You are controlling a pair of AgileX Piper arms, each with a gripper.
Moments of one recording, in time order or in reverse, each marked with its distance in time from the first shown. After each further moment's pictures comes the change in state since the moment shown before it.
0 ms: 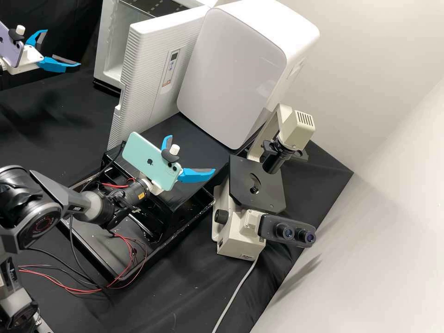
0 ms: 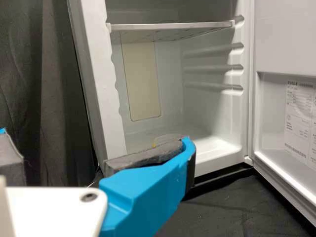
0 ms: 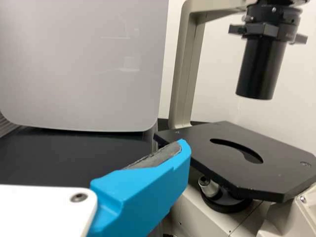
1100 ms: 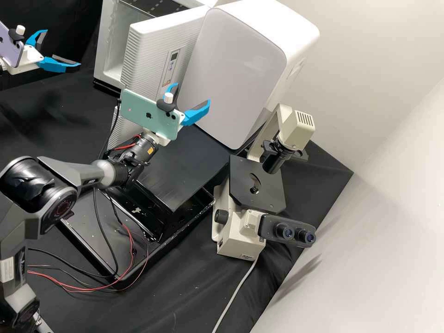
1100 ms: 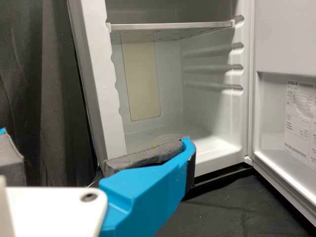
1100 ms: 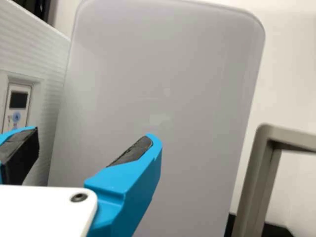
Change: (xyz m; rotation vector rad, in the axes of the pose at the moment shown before) left arm 0.000 0.000 0.000 0.000 0.000 0.000; right arm 0.070 0.006 -0.088 -0.066 0.308 0.069
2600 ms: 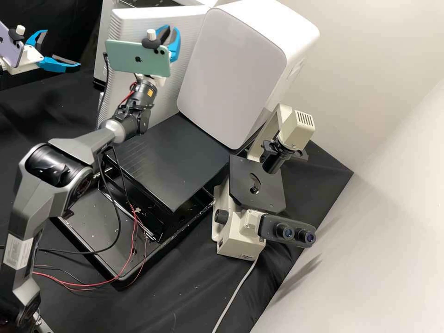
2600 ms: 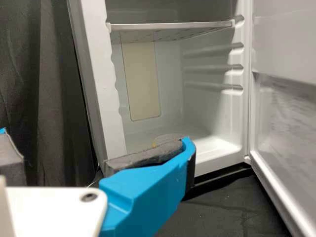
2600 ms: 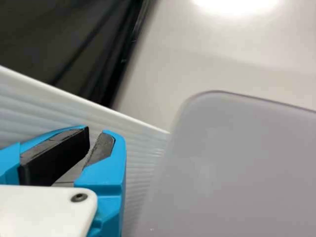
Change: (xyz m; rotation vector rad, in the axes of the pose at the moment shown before) left arm 0.000 0.000 0.000 0.000 0.000 0.000; right arm 0.094 -0.014 -0.099 -0.071 0.324 -0.108
